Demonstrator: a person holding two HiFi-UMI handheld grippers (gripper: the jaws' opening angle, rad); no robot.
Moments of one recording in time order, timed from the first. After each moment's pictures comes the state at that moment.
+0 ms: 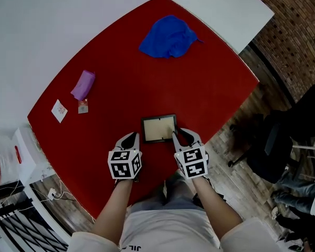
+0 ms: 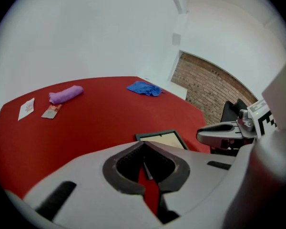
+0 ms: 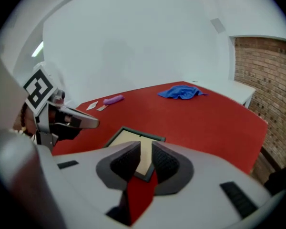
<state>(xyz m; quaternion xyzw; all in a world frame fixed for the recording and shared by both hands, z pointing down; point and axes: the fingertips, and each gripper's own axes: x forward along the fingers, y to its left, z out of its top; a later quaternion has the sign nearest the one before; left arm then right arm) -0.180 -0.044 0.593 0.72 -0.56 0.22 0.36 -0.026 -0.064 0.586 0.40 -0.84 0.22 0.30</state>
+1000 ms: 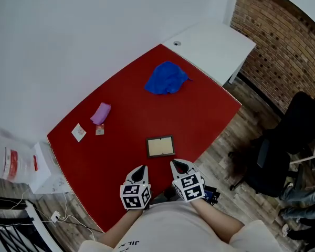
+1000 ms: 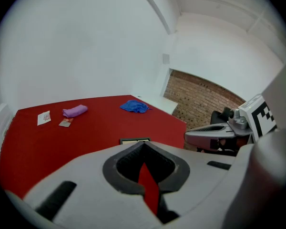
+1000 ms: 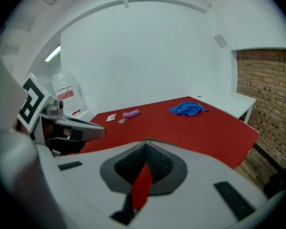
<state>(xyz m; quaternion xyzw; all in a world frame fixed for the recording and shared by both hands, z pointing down) -0.139 0.057 0.478 0.74 -0.58 0.15 0.30 -0.027 0.029 0.472 0.38 -0.87 0.19 0.24</state>
